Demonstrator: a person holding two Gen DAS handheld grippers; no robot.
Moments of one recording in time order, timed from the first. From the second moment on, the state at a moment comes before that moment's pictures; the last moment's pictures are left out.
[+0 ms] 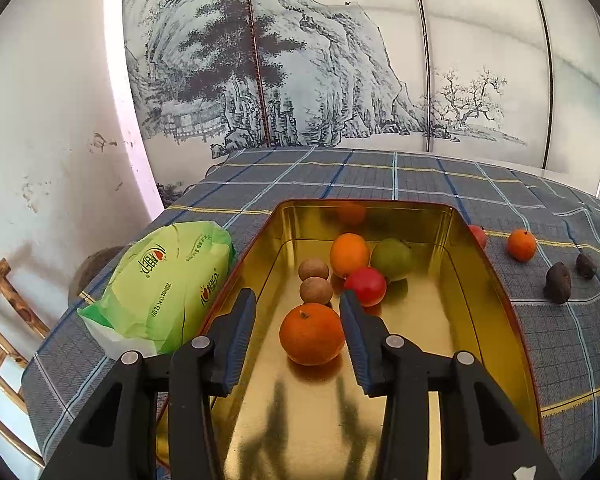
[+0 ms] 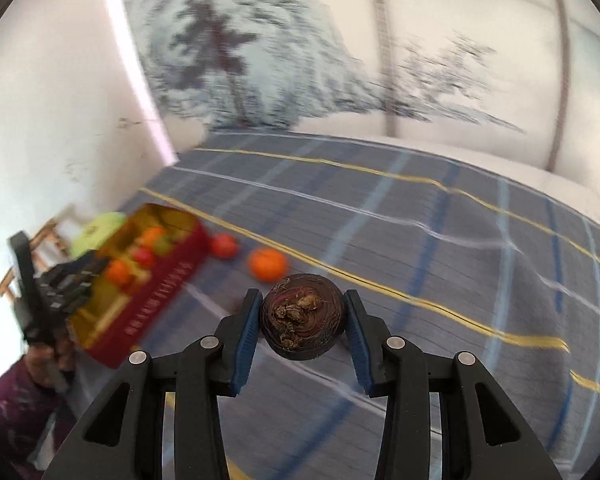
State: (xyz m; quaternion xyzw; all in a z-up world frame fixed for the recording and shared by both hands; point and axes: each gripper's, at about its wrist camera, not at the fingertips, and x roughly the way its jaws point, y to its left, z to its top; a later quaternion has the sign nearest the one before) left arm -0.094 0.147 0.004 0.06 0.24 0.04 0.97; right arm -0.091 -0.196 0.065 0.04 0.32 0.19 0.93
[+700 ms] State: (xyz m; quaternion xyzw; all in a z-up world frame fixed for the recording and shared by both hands) left arm -0.102 0.162 0.008 0.02 0.22 0.05 0.97; right arm -0.042 0.015 0.060 -0.01 0.35 0.38 0.85
